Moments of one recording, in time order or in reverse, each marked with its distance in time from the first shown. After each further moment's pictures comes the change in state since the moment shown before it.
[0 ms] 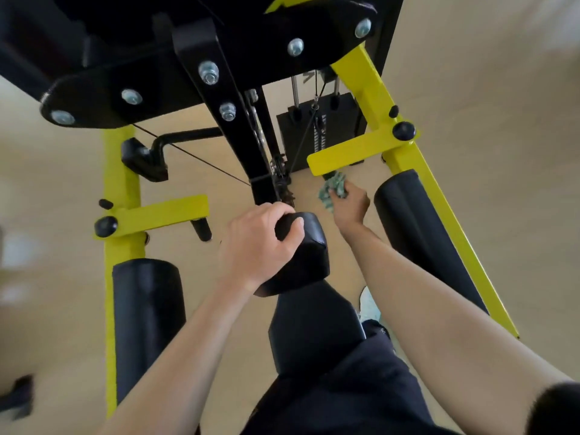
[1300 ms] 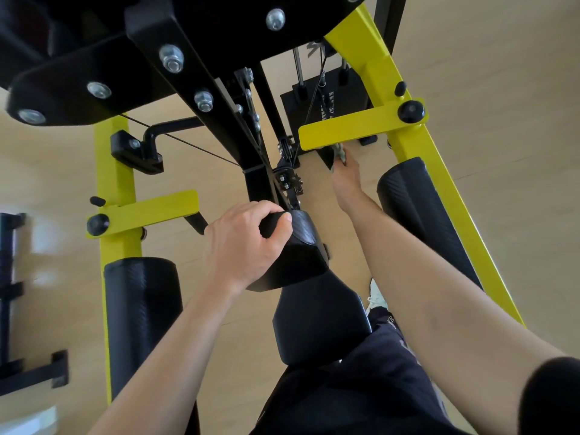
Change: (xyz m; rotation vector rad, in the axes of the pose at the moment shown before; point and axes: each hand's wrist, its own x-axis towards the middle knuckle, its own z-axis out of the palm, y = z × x) left_hand 0.004 0.008 0.001 0.035 -0.054 -0.123; right_hand 0.041 -0.023 0.013 0.310 -0.212 0.135
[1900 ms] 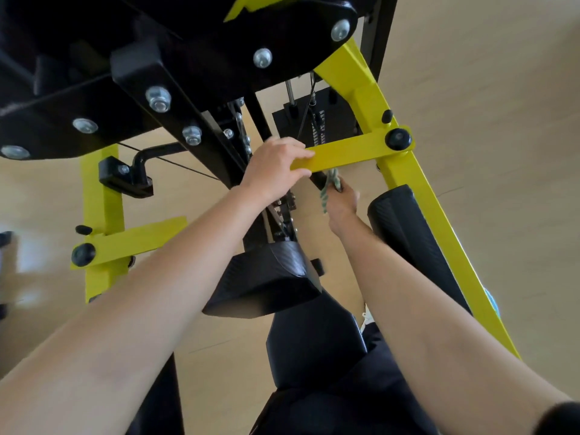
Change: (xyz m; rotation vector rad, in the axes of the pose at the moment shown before) left_hand 0.174 0.010 0.056 0.100 -0.315 0.240; right_hand 0.007 0.004 0.000 0.159 0.173 0.146
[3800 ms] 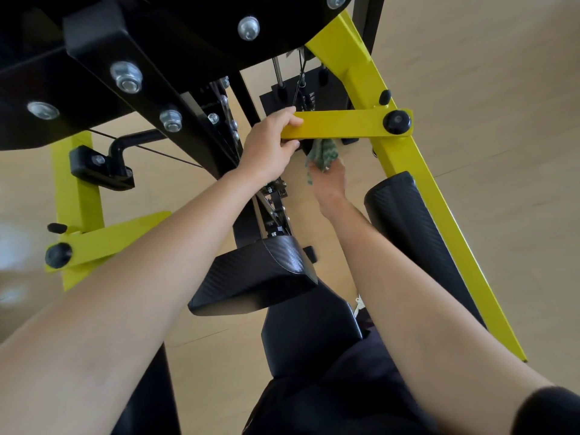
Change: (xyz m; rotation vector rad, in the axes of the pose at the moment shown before) left_hand 0.023 -0.018 0.025 -0.342 0.121 -0.058; right_hand -0.003 -0.020 0.008 -0.068 -0.113 -0.142
